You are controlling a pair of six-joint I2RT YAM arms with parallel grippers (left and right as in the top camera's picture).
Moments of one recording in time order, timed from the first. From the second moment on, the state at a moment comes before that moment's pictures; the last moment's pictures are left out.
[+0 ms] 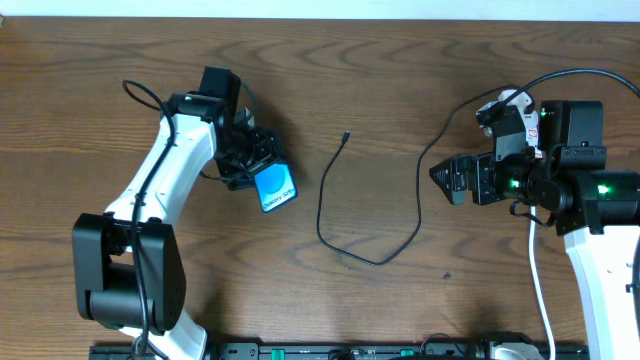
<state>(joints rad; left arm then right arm) -0.14 1.79 1.35 -1.01 0.47 -0.57 0.02 1.22 1.28 -1.09 -0.42 -0.09</state>
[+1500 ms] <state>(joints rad) -0.05 1.79 1.35 -0.94 1.12 -1.19 0.02 1.22 1.28 -1.09 -0.42 -0.07</state>
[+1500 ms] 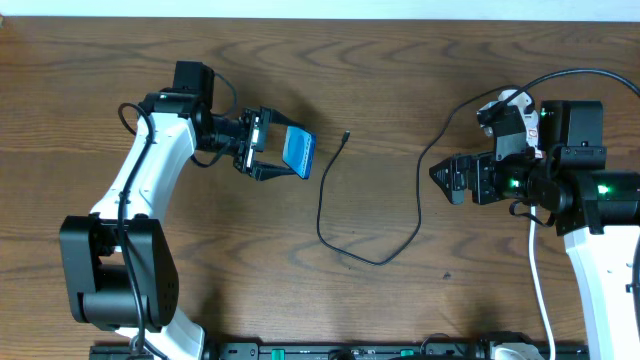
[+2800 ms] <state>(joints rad) -0.05 1.79 1.35 -0.93 0.91 -1.26 0.06 1.22 1.26 -0.95 -0.47 0.16</state>
